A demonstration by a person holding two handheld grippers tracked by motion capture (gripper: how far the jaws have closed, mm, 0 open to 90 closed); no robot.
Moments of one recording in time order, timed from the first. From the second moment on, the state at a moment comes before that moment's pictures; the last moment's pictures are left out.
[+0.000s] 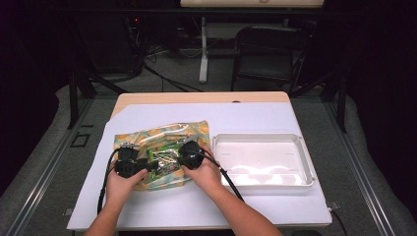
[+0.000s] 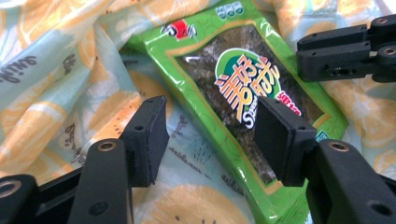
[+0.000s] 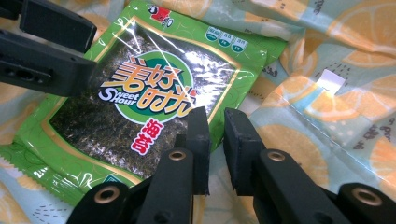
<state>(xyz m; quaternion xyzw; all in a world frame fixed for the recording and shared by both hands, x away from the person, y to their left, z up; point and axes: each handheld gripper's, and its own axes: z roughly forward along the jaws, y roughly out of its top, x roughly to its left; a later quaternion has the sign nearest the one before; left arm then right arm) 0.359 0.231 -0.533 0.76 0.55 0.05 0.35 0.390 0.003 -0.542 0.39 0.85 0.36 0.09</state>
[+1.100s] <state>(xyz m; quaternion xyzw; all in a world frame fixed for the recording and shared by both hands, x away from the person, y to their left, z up) 0.365 0.221 -0.549 0.76 0.55 0.02 0.35 0.390 0.002 -0.543 0.38 0.84 0.36 0.09</state>
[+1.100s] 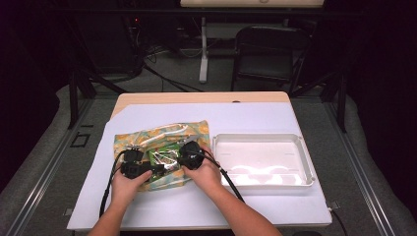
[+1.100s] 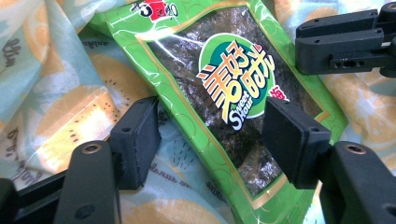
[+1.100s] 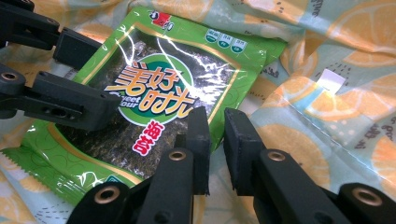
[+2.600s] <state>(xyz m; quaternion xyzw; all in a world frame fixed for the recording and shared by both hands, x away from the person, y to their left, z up) 0.366 0.226 -0.547 0.73 0.56 -0.02 0.39 0.390 -0.002 -0.546 0.40 0.84 0.37 0.09</state>
